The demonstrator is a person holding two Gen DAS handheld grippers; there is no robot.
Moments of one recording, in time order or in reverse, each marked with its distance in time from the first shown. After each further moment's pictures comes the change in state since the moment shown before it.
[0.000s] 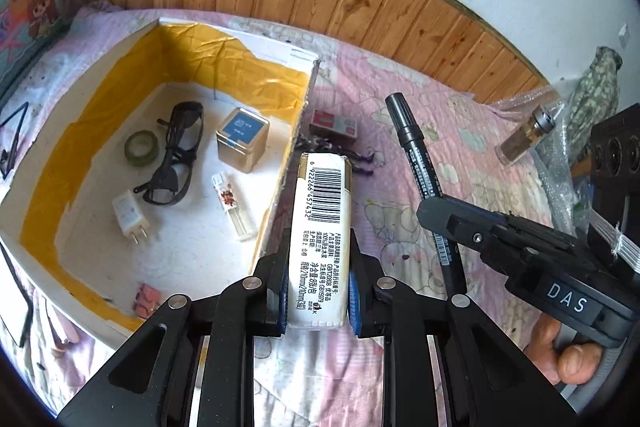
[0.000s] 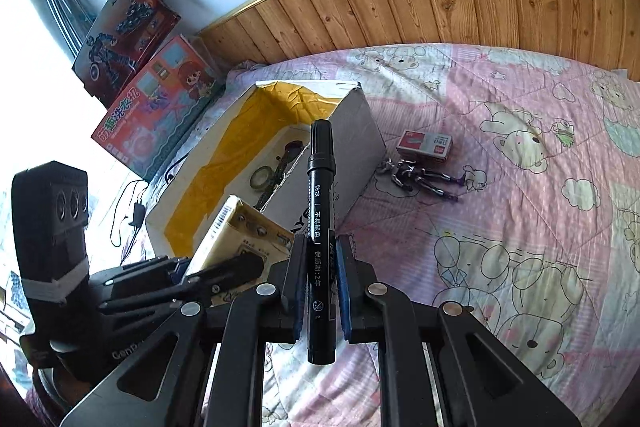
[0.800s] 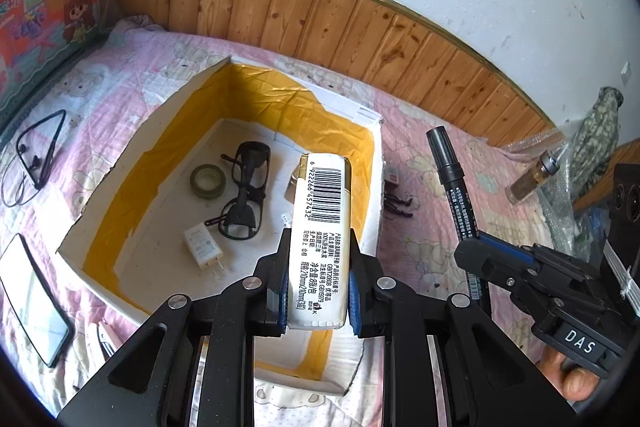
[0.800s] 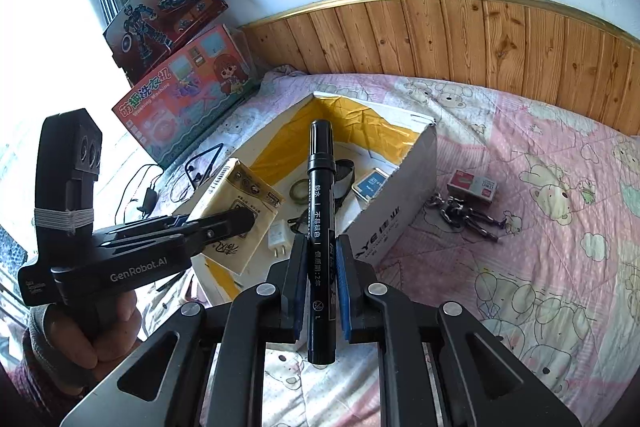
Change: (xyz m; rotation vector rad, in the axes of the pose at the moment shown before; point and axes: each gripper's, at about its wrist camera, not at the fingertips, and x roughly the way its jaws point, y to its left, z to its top) left arm -0.043 0.077 0.011 -0.063 -0.119 0.008; right arm 0.003 0.077 0.002 -0.163 -0.061 -0.001
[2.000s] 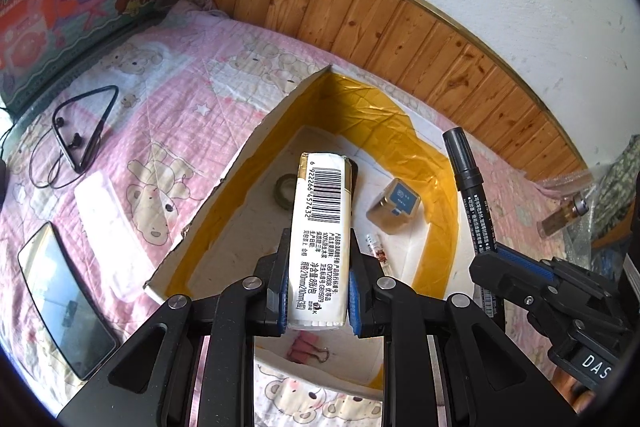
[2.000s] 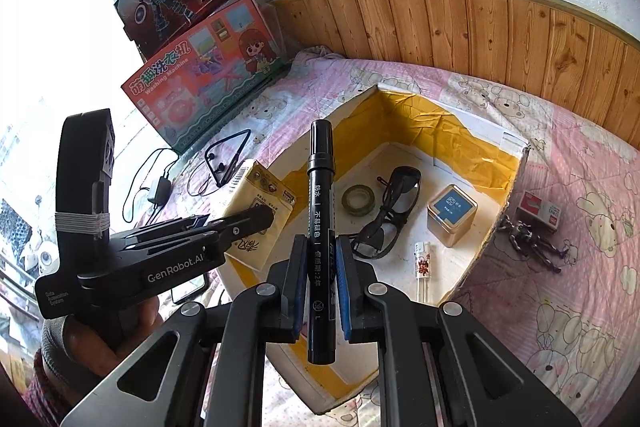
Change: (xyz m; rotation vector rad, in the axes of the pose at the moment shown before) left arm 0.003 0.091 0.016 -0.127 -0.003 0.077; right arm 0.068 0.070 0.032 -0.062 0.081 0.030
